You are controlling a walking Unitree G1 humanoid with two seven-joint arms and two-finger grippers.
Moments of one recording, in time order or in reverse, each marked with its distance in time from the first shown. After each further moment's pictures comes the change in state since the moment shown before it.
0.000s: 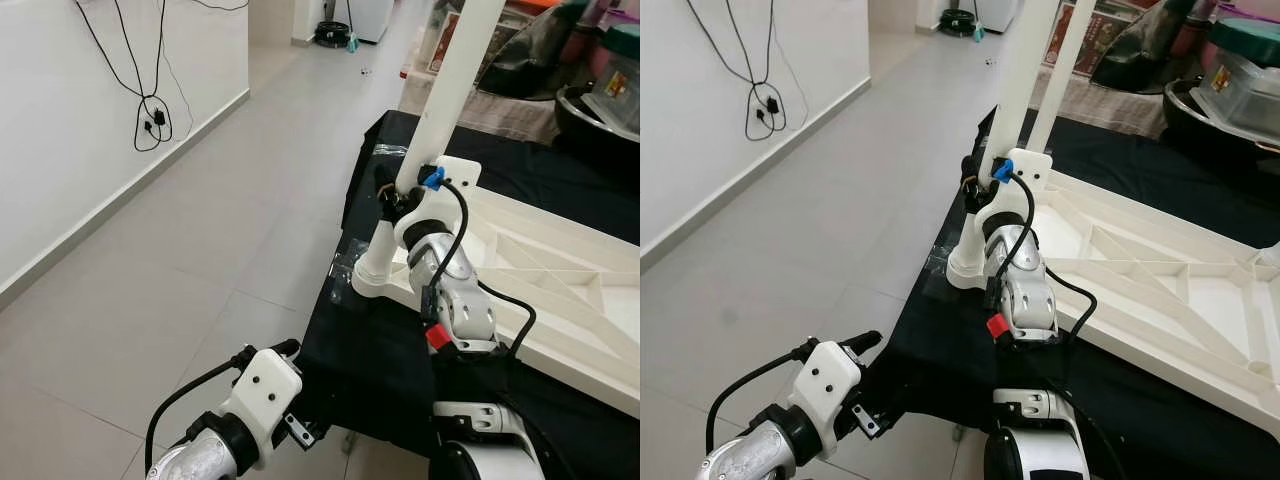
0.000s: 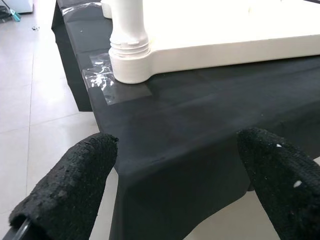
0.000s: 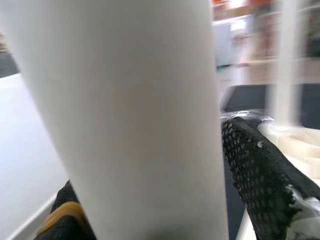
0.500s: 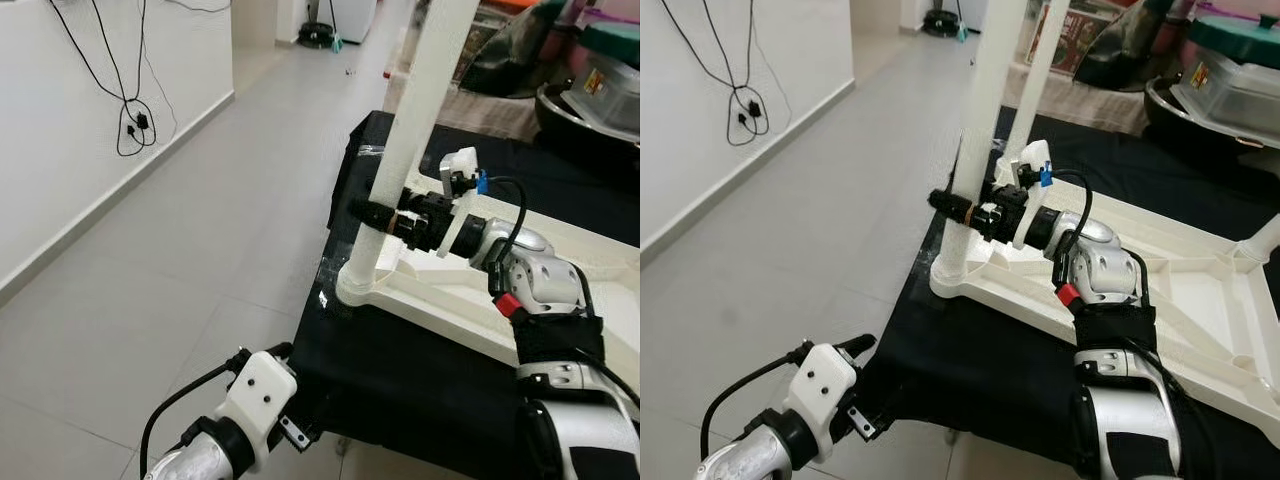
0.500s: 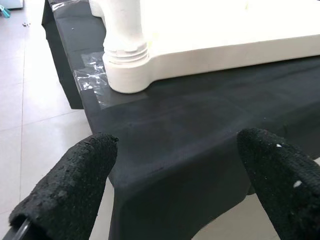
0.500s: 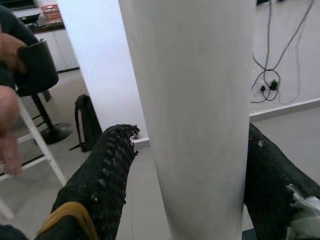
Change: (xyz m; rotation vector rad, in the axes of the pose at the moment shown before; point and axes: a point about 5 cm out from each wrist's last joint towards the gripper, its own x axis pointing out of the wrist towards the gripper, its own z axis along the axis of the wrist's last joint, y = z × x) left arm 0.000 0.003 -0.001 0.000 0.006 0.014; right arm -0.010 -0.026 0.026 -0.065 0.261 0.979
